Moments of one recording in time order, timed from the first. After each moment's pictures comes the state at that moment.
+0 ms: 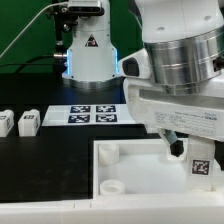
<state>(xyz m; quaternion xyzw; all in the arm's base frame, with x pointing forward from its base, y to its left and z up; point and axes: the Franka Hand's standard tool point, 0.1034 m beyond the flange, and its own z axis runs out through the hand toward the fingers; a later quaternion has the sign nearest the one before) 0.624 0.122 0.060 -0.95 0.31 0.01 0.08</state>
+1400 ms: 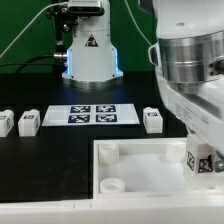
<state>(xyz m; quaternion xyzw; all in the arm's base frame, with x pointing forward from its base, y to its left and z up) 0.630 0.131 0.060 -0.71 0.70 0.06 0.09</state>
